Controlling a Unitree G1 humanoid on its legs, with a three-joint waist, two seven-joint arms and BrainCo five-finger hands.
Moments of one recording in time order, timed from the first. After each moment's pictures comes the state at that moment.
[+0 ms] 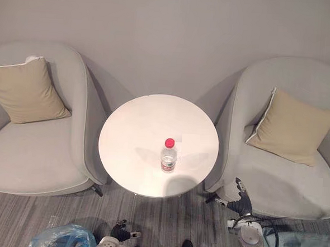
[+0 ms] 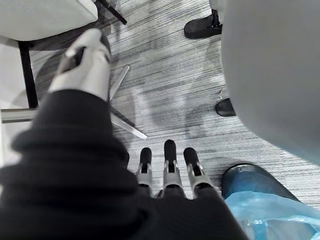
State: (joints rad) left arm 0.01 0.09 -0.07 1.15 0.13 -0.12 0.03; right arm 0.15 -0.17 -0.05 0.41 -0.25 -0.18 -0.17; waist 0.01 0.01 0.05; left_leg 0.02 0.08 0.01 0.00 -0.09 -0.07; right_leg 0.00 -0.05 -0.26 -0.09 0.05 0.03
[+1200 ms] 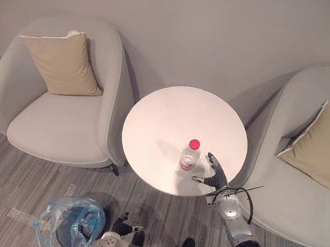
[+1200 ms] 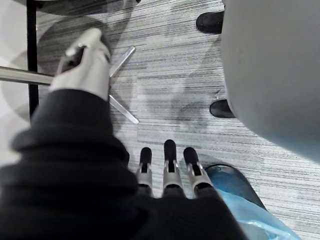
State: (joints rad) left arm 0.01 0.08 -0.06 1.09 0.13 -0.15 0.04; right arm -0.06 -0.15 0.13 0.45 -0.19 -0.20 -0.21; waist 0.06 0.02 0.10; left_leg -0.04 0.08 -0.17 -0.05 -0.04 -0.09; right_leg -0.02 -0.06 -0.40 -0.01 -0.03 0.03
